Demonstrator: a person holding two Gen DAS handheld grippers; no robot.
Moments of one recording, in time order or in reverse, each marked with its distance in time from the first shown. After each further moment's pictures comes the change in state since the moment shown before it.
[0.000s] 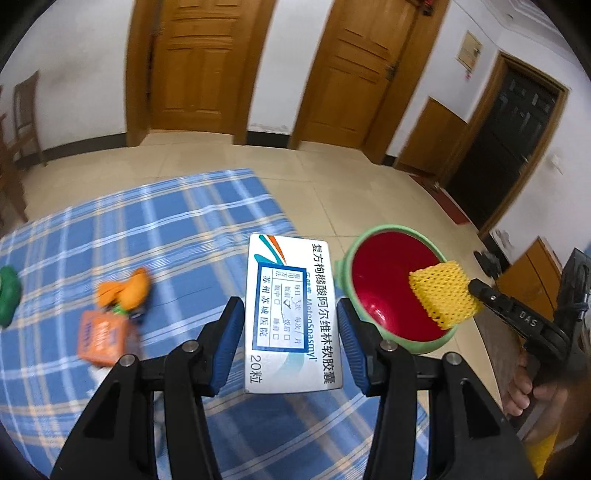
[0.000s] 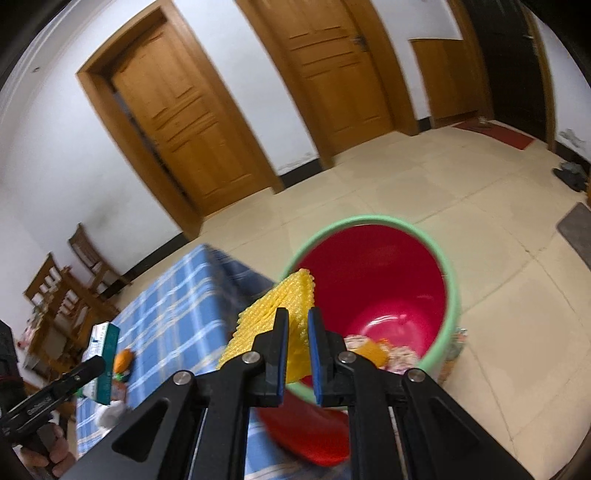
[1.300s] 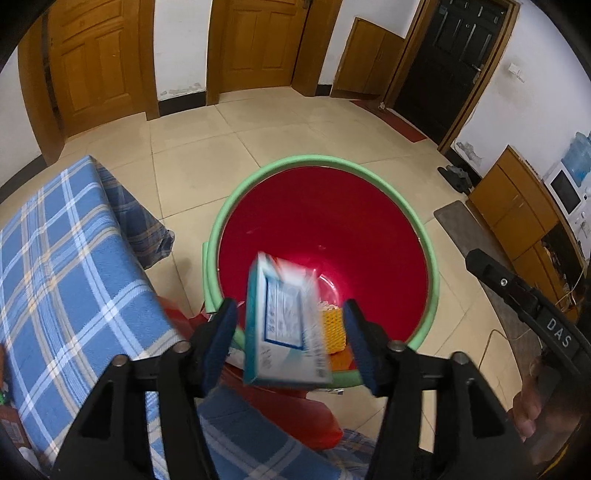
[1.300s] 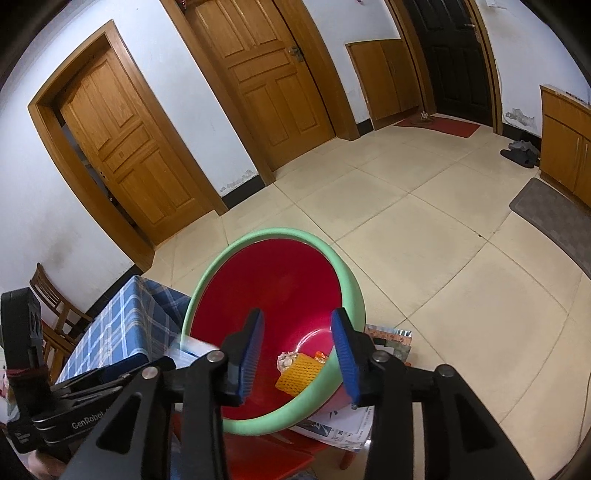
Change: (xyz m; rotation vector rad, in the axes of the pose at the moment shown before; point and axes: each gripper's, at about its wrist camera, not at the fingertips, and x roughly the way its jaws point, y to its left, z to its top) left arm 0.131 -0.140 -0.002 0.249 0.218 -0.130; right arm -0.005 -0.073 -0.002 0.125 -0.065 -0.151
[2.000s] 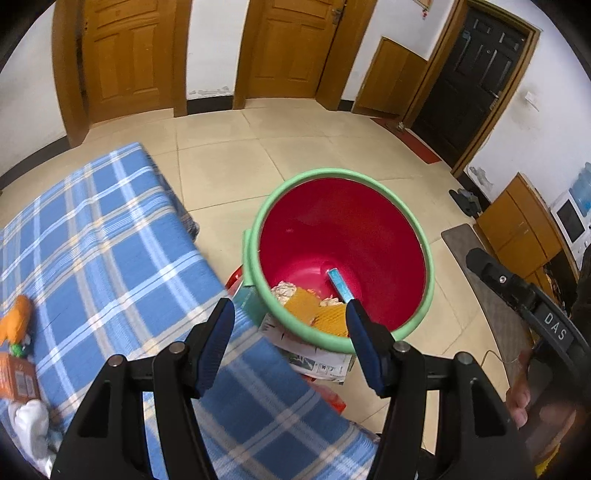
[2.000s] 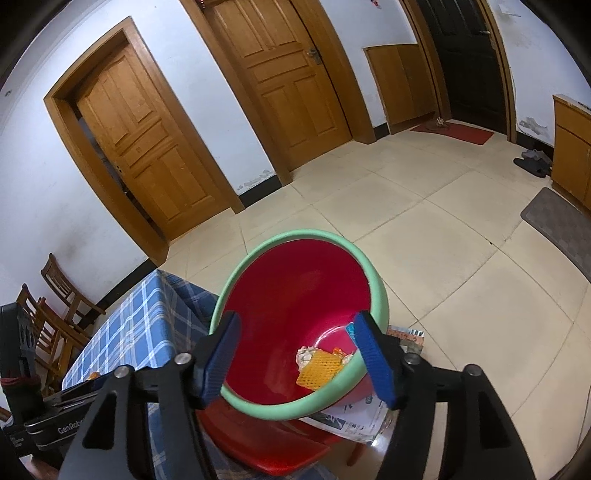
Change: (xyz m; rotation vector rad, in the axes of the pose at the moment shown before) left arm -0.054 0.027 -0.024 -0.103 -0.041 0.041; right arm -0.025 0.026 0.001 -0.043 0.001 0.049
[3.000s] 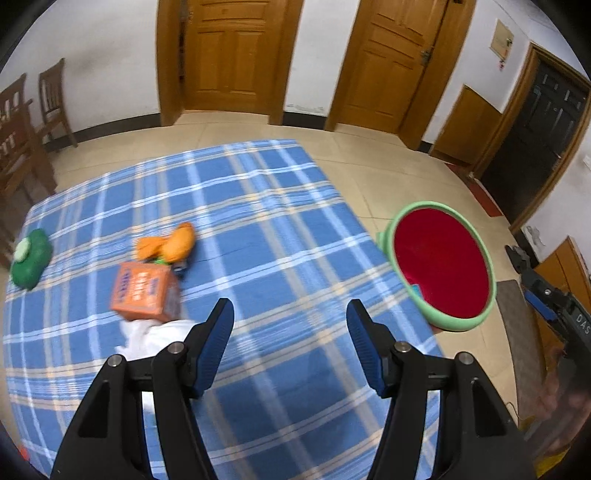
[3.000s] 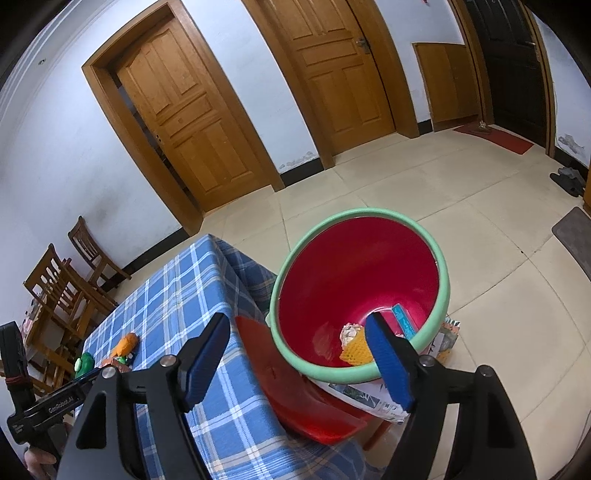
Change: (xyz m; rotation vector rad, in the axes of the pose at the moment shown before) left arm -0.091 0.116 -0.059 -0.232 -0.104 0.228; right arm -0.010 0.056 -0.021 -0.114 0.071 0.115
